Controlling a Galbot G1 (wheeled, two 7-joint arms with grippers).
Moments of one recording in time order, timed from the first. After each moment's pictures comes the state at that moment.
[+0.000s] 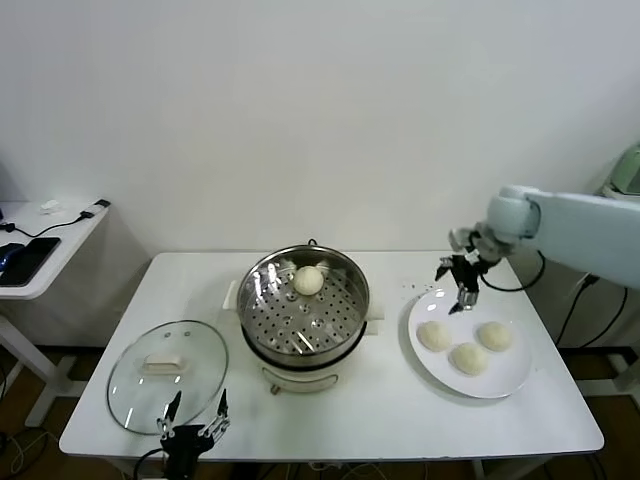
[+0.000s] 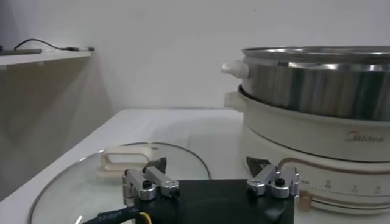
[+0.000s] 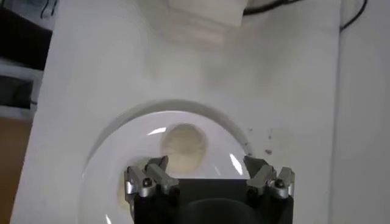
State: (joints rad) left arm 1.77 -1.48 -0.56 -1.97 -0.11 -0.03 -0.07; right arm 0.65 0.78 -1.68 1.25 0.55 -0.18 -0.91
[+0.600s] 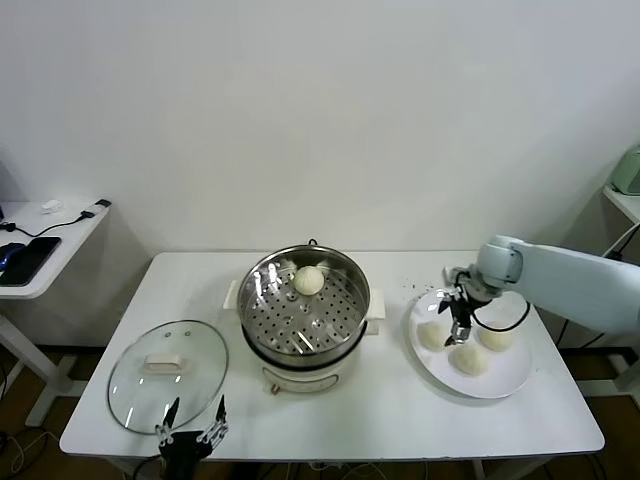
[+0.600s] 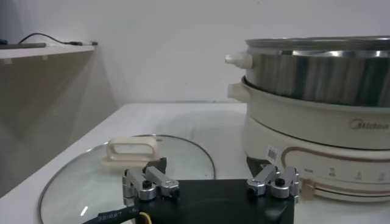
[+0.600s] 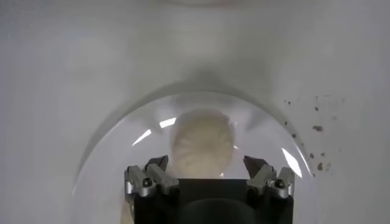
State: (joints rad) left arm 1.78 -1.48 -0.56 -1.95 -0.10 -0.04 -0.08; right arm 0.37 0.82 -1.49 1.11 0.48 -0.27 -0.86
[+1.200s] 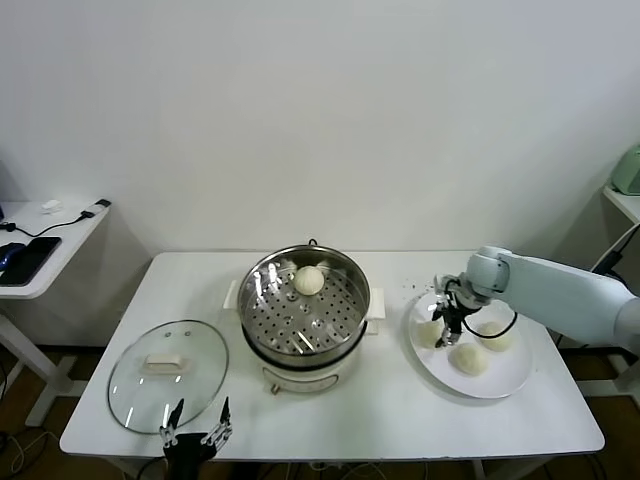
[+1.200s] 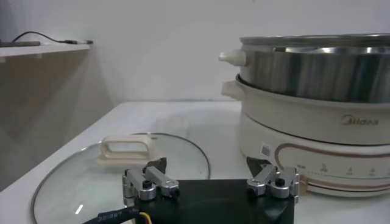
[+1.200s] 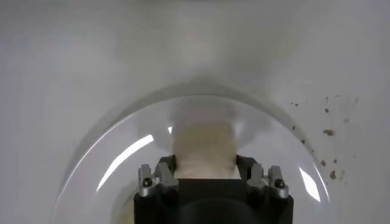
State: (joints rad) left arm 1.78 -1.48 -0.54 -1.95 -0.09 -0.05 -0.08; right arm 0.28 0.84 -1.40 1.07 0.44 -0.27 -0.86
